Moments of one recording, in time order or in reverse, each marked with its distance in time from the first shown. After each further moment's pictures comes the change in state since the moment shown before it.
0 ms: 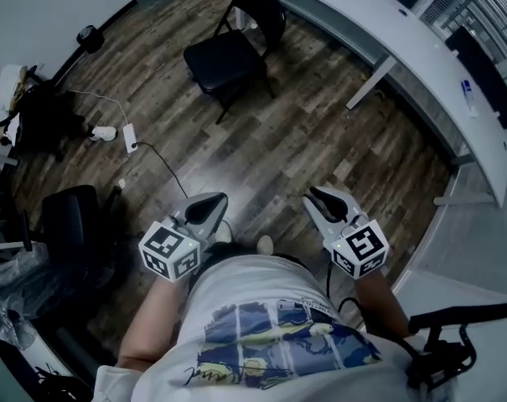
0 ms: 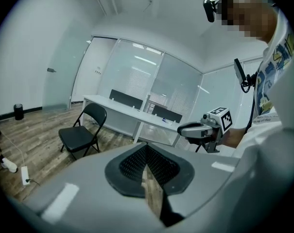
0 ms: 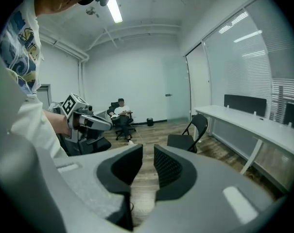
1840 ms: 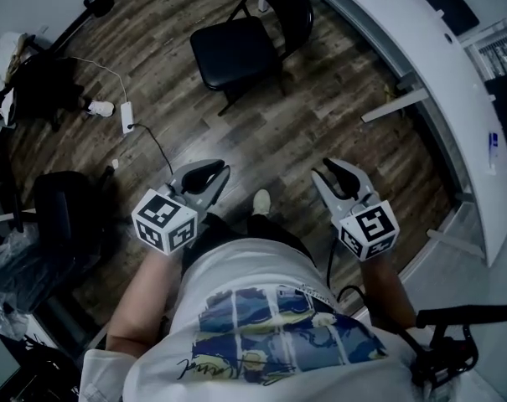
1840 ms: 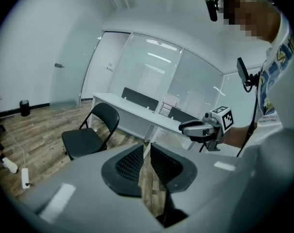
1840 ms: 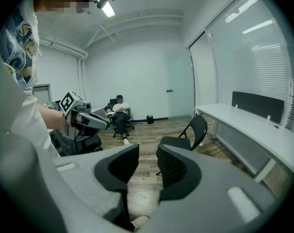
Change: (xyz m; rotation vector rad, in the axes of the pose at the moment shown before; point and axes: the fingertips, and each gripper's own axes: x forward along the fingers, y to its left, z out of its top) left arm 0.154 0.128 0.084 -0.078 0.020 0.115; right arm 0.128 -0.195 0.062 -0.037 0.056 0.080
